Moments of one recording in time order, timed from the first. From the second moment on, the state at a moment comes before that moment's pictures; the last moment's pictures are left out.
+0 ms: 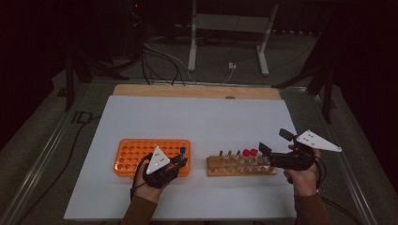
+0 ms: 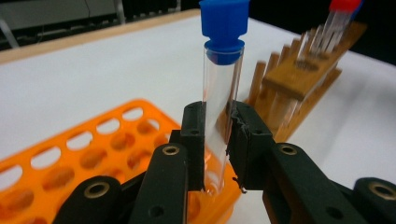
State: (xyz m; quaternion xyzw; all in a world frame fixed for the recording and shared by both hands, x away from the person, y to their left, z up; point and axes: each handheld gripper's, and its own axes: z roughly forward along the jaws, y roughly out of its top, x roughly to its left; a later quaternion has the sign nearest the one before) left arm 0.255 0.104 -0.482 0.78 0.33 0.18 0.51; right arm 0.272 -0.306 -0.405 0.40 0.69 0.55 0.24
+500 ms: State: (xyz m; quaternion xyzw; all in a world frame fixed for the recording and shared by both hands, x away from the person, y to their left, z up) left arm 0.255 0.094 -0.495 0.82 0.32 0.18 0.44; right arm 0.269 -0.313 -0.414 0.40 0.71 0.53 0.23
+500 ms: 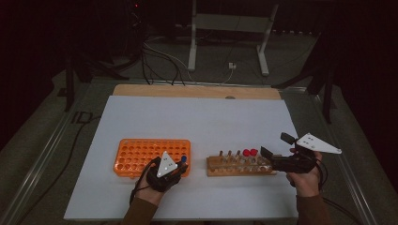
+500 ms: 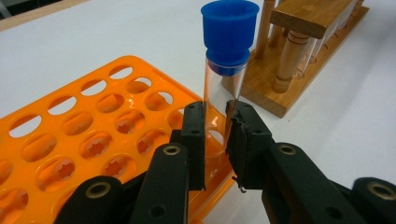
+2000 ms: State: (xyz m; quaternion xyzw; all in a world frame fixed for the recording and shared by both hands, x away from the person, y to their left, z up) left arm 0.257 0.134 -0.466 0.72 0.37 0.17 0.57; right arm 0.269 -0.308 -0.456 0.37 0.79 0.45 0.19
